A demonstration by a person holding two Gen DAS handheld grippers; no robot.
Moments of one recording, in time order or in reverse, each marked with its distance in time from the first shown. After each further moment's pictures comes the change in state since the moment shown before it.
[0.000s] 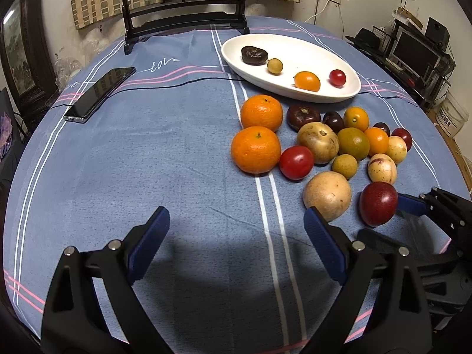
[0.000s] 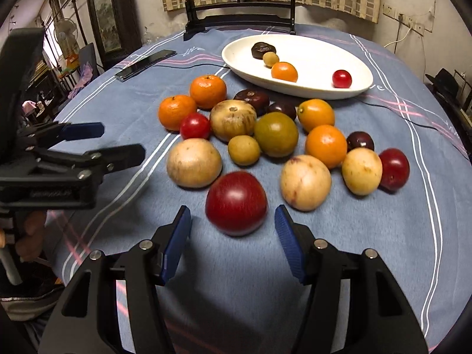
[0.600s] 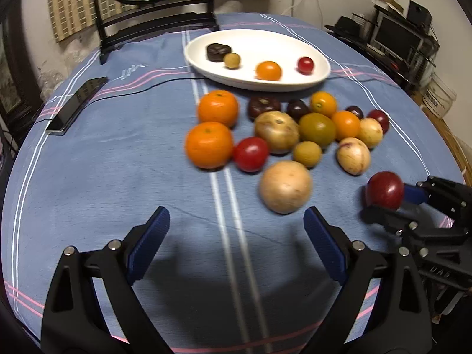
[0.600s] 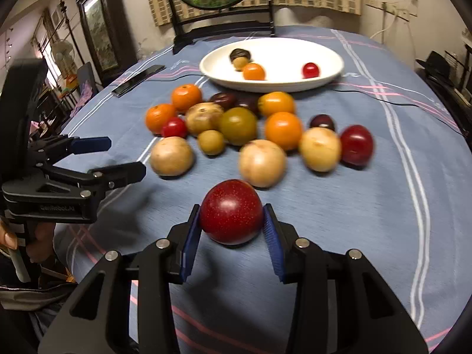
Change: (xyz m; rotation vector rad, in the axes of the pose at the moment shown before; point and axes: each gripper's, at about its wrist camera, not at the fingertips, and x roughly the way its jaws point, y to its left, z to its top) left arm 0.000 -0.038 -0.005 0.095 0.018 -0.048; right arm -0.031 -0.041 -0.026 0.086 -0.049 0.031
